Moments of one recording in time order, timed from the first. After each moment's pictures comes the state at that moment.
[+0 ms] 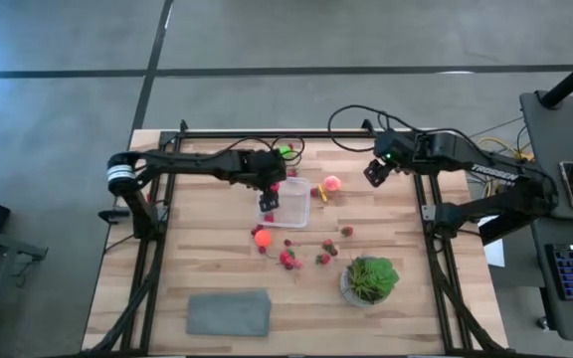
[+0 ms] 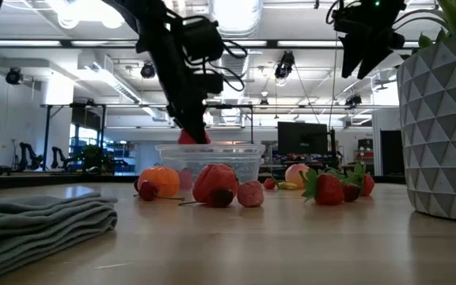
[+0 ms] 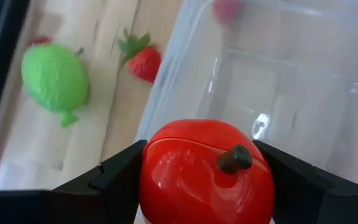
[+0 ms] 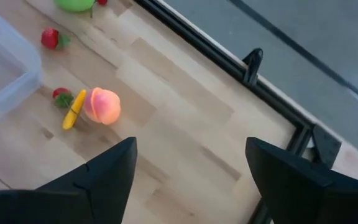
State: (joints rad) left arm 0.26 1.72 1.24 -0.60 -0.13 0.06; right arm -0.28 1.15 1.20 -1.17 0.46 0.47
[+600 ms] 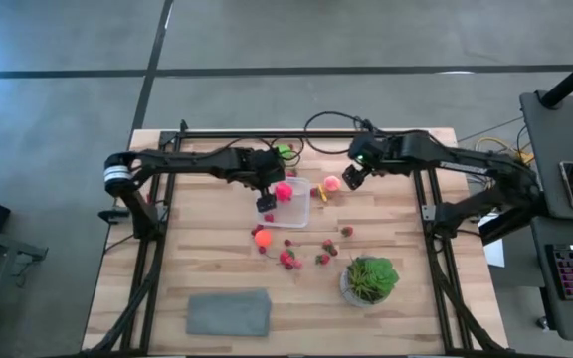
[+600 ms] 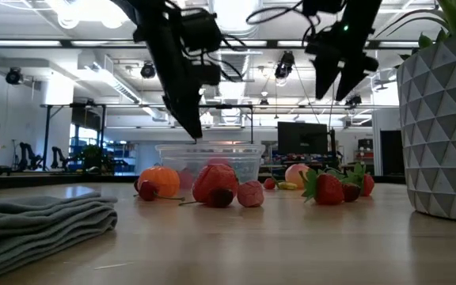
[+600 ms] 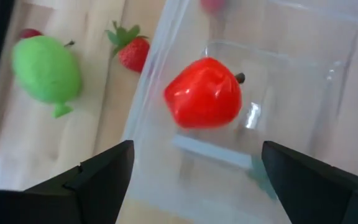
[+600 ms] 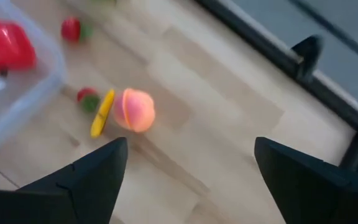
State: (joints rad) left arm 0.27 1.67 1.28 -0.70 -0.11 0.07; right arm -0.30 1.35 1.19 -1.01 0.36 0.50
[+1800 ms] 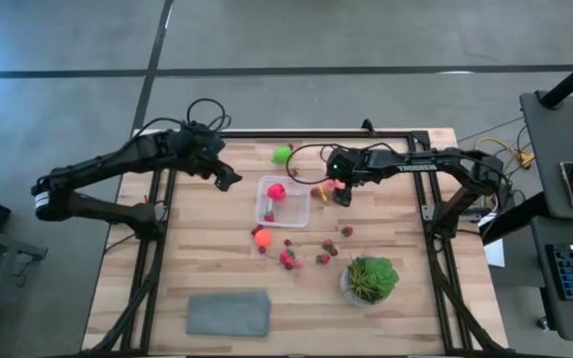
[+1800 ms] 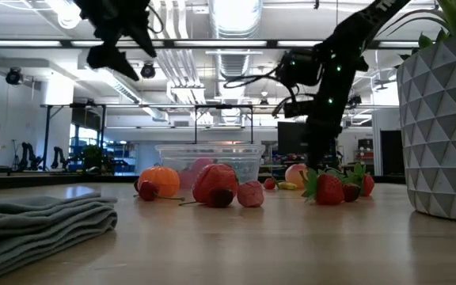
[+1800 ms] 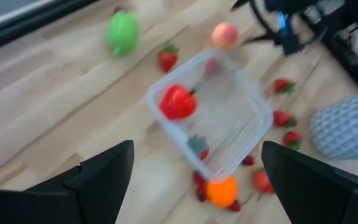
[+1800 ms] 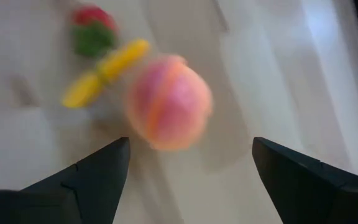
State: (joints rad) left arm 0.38 1.06 1.11 -0.86 0.04 -0.52; right arm -0.38 1.63 0.96 -0.54 0.19 -0.07
